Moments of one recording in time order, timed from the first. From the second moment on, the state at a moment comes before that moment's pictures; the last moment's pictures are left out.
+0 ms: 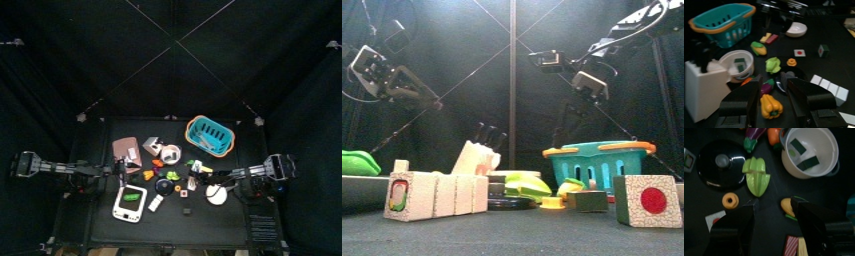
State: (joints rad) left arm 0.03 -0.55 1.23 -0.12 -0.42 0.20; right arm 0.04 -0.13 0.71 -0.79 0.48 0.91
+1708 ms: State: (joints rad) left arm -0.33 0.46 0.41 -0.36 -0.44 0.20; right arm -0.02 -0.38 0.97 -0.62 0.45 0.91
